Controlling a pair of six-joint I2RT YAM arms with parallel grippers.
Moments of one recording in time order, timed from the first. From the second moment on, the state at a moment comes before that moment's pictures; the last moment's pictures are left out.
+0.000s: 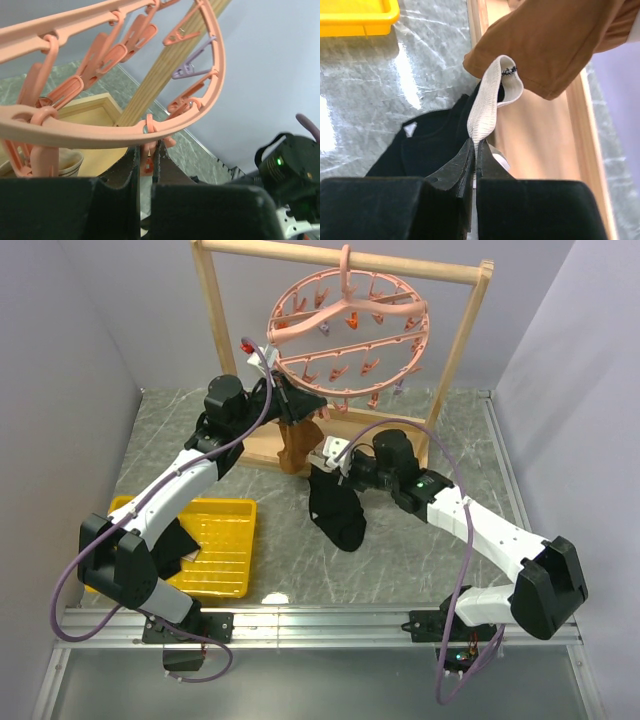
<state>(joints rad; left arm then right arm) -0.46 1.49 1.28 0.28 0.52 -0.58 0.64 1.31 0.97 -0.13 -0.32 -0.61</state>
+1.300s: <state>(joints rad) -0.44 1.50 1.31 0.23 0.59 -0.46 0.52 1.29 1.11 -0.15 -0.49 -0.81</state>
